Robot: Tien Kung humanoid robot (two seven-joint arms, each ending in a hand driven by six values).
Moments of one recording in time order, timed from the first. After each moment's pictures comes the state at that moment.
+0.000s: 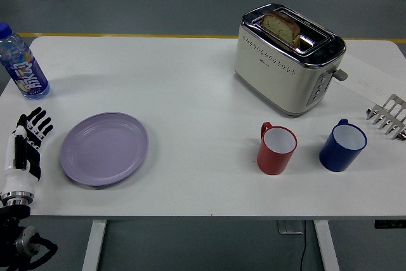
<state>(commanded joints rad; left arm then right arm) -0.08 0.11 -1.45 -1.01 0.90 0.09 -0.52 -0.04 -0.12 0.11 0.35 0.56 -0.11 0.02</state>
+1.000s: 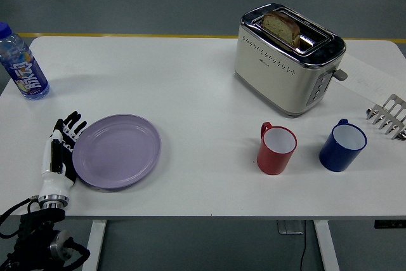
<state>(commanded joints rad) -0.08 0.02 -1.35 -1.05 0.90 0.11 -0.54 -0.05 -0.12 0.09 0.35 0.56 -0.10 0.02</state>
